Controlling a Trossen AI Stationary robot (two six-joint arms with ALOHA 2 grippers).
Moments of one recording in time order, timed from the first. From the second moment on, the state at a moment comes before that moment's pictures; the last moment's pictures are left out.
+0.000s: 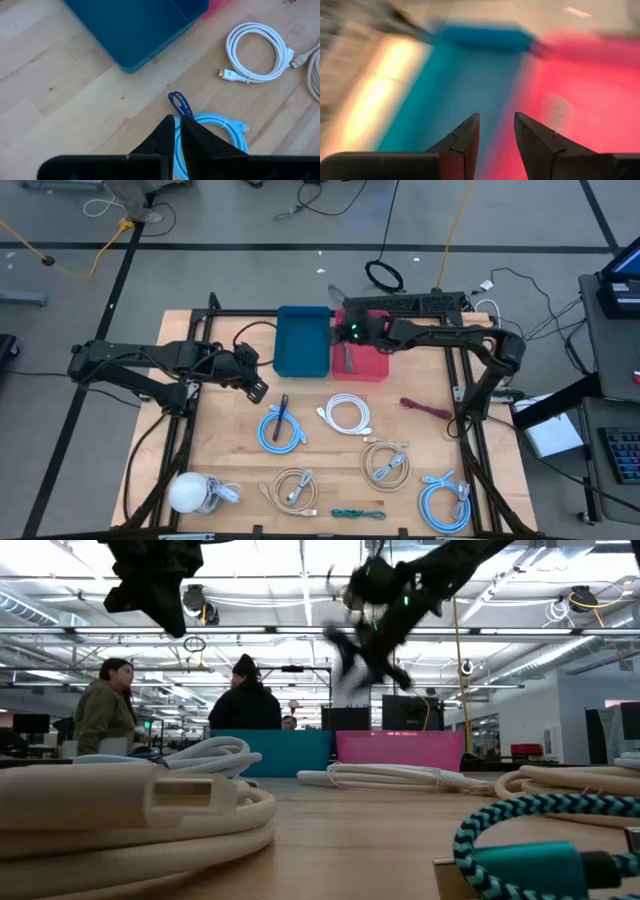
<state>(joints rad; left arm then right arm) 0.00 1.14 1.07 -0.98 -0.23 -0.80 -0.38 1.70 1.21 -0.14 0.23 0.79</state>
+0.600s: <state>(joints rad) -0.03 1.14 1.07 -0.92 -0.13 -0.67 0.01 1.35 1.21 -0.43 -0.13 0.10</state>
